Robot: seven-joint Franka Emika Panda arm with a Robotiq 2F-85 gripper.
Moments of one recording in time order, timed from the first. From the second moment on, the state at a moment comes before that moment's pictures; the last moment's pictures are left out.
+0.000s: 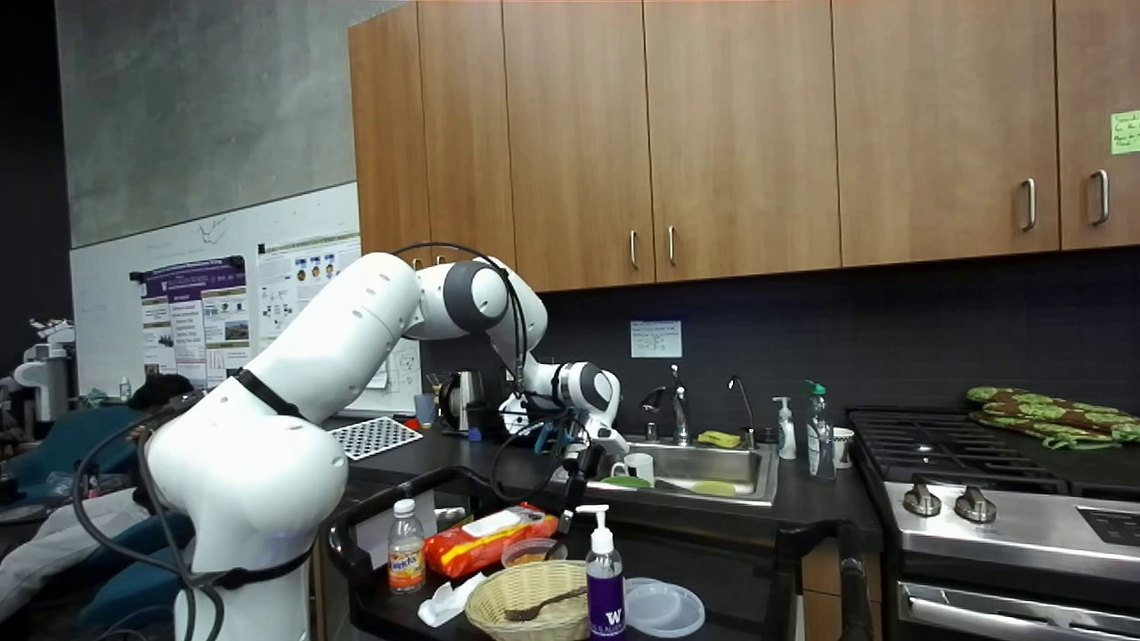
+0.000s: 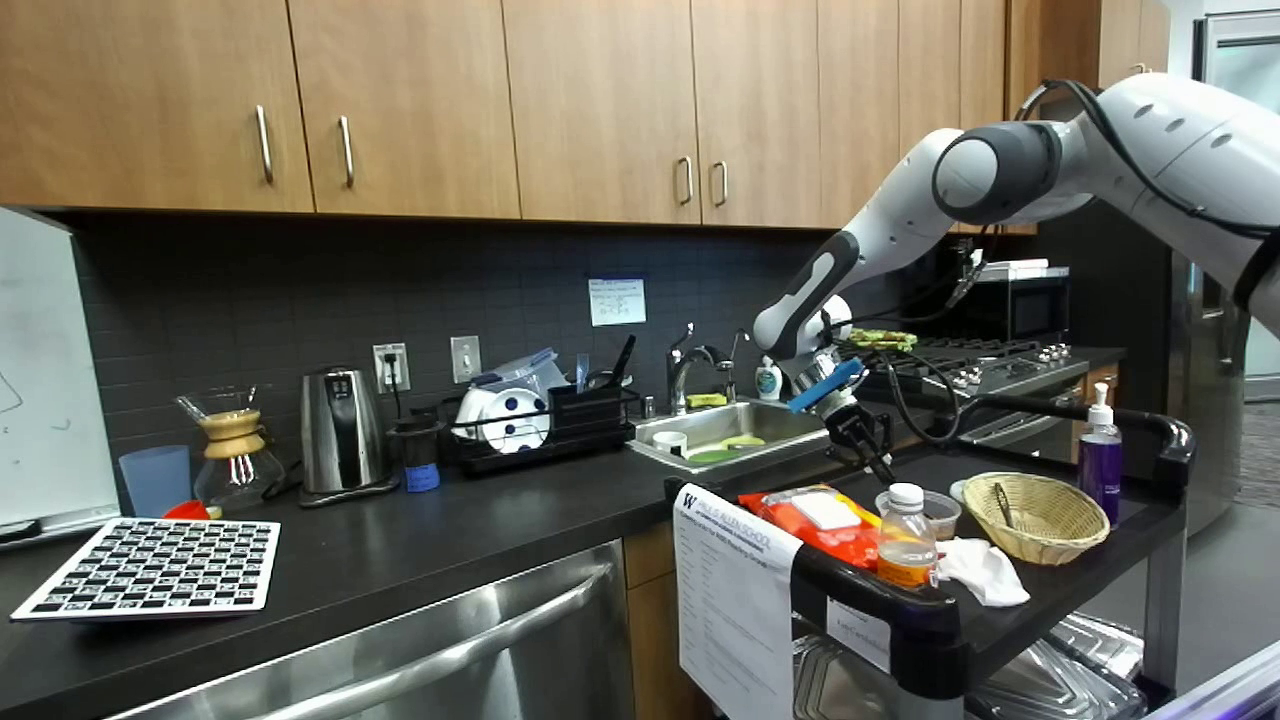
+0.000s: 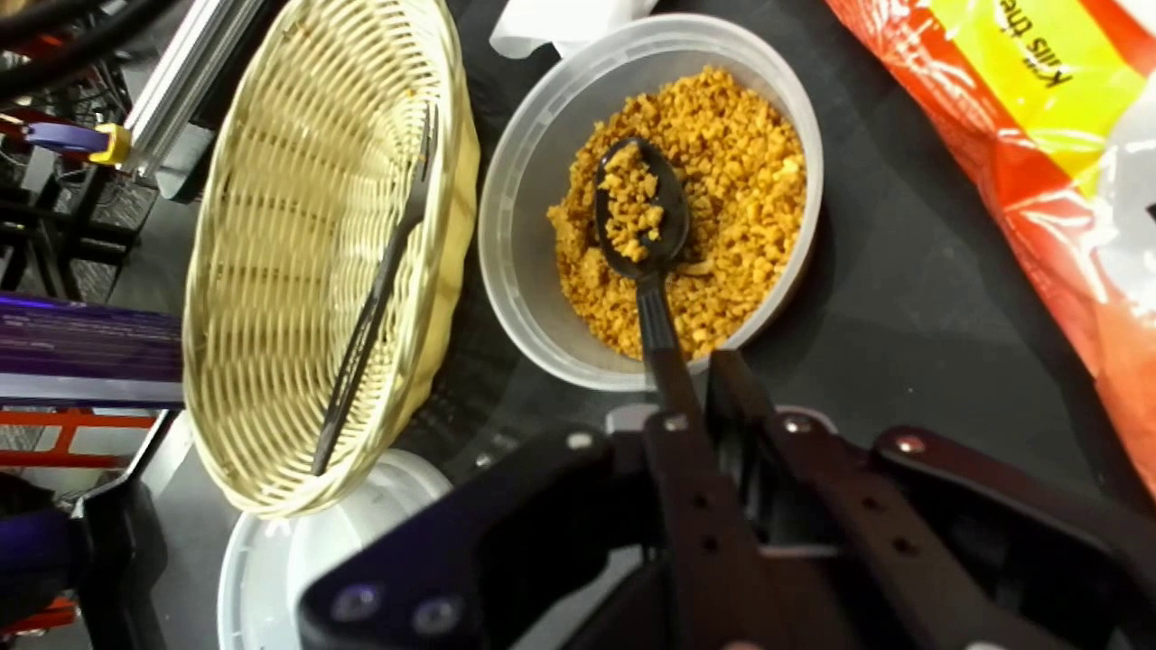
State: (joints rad) arm 0.09 0.76 -0.10 -1.47 -0.04 1.49 0.83
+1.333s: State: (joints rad) arm 0.09 0.75 -0.11 -1.45 -0.04 1.47 0.88
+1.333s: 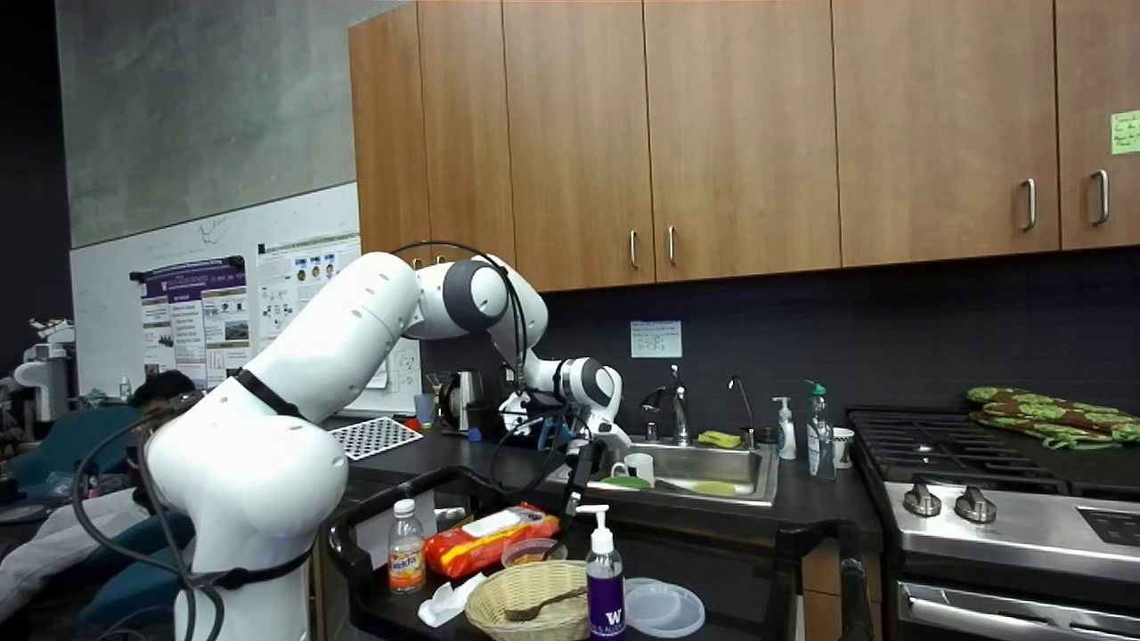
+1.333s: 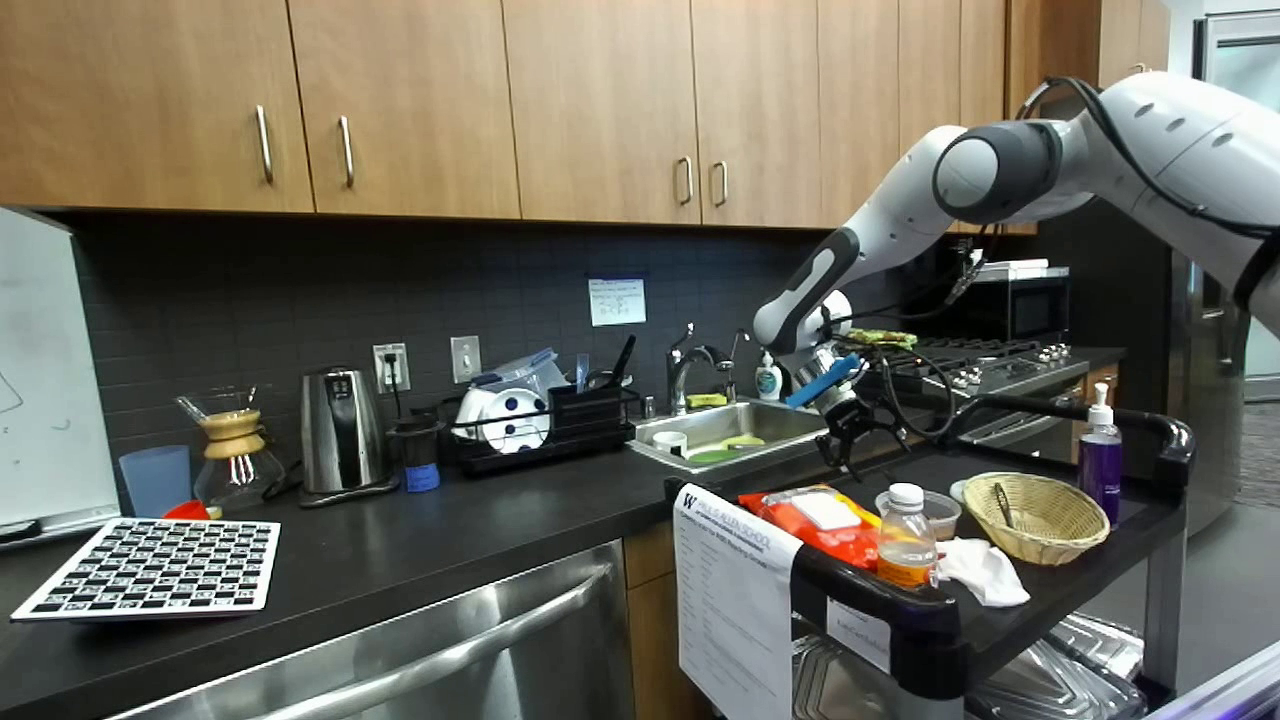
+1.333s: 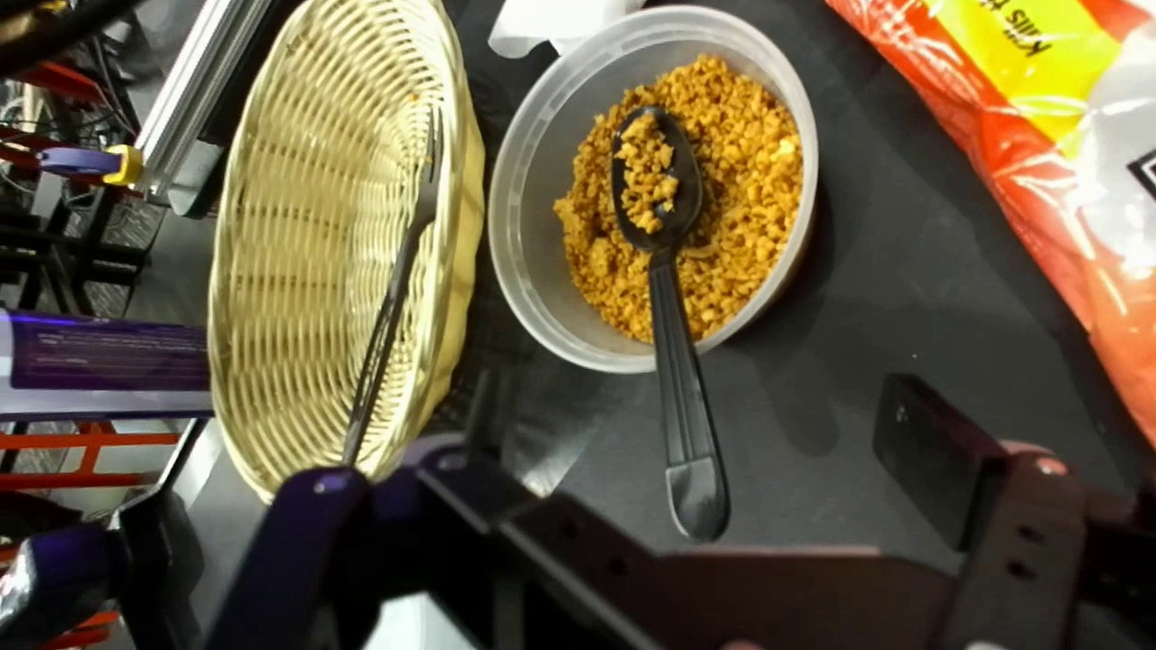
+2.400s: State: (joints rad) arm 0.09 0.76 -0.14 -1.44 -0.04 1.35 1.06
